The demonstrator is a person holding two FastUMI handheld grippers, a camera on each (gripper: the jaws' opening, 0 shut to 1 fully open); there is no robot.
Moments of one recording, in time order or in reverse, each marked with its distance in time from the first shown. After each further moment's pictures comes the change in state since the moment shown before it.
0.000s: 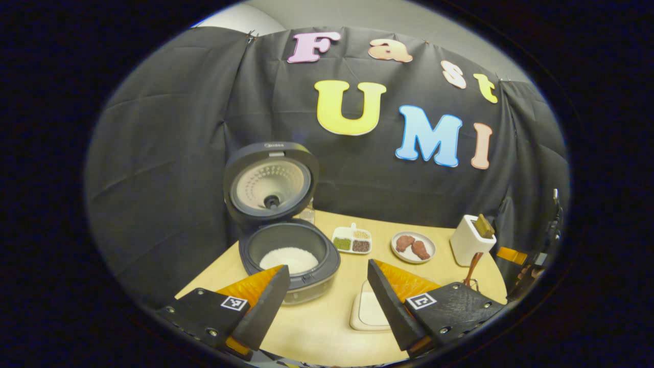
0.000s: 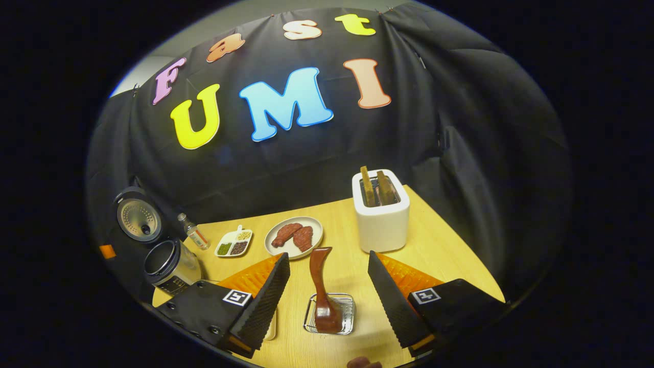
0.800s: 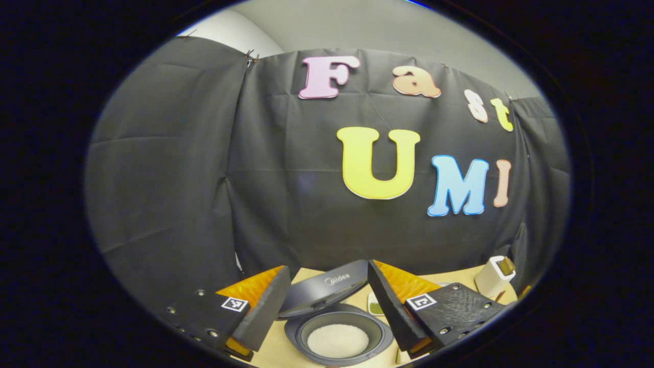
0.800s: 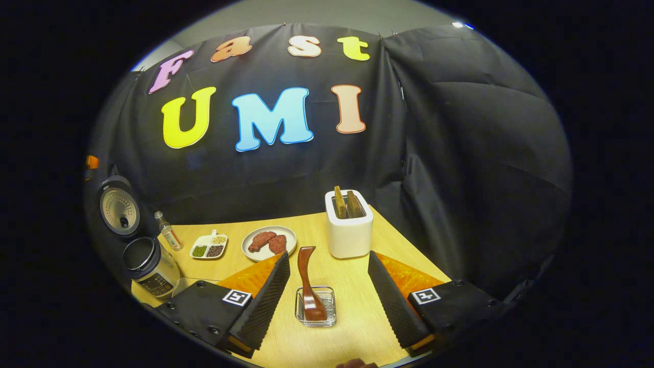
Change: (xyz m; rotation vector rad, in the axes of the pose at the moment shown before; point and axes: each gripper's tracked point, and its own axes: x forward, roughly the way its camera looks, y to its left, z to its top) left arm 0.127 0.138 0.217 0.019 -0.161 -0.006; right arm -0.064 0.023 0.000 -0.085 -0.101 -0.215
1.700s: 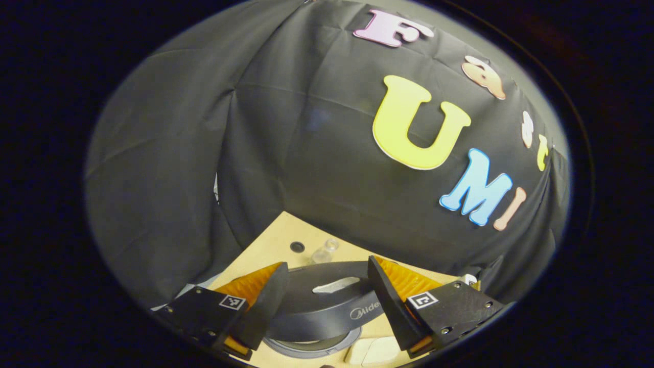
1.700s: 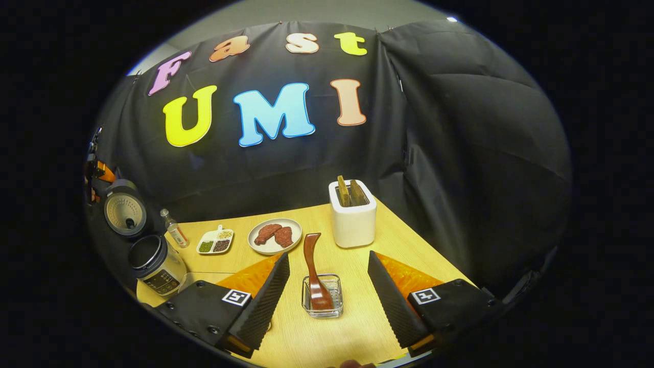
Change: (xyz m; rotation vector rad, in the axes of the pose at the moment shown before) left arm 0.079 -0.008 -0.103 -0.326 0.373 -0.032; right arm -0.007 0.003 -0.025 0.043 0.039 0.035
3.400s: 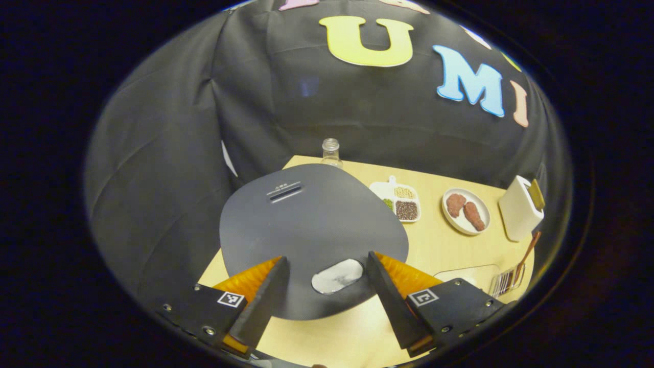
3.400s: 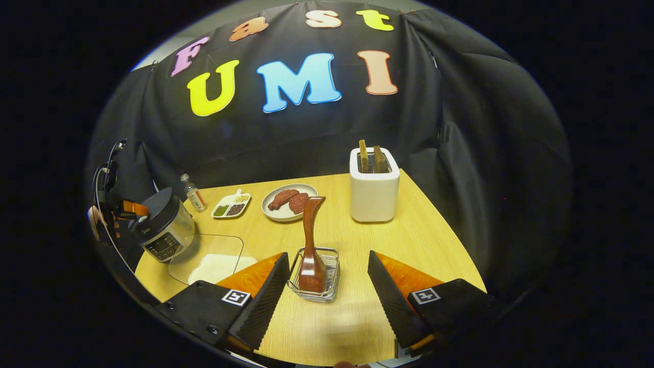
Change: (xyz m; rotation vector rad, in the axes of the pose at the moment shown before) left arm -0.011 -0.009 -0.246 0.283 0.123 0.239; right arm 0.031 -0.018 -0.051 -0.098 0.178 0.217
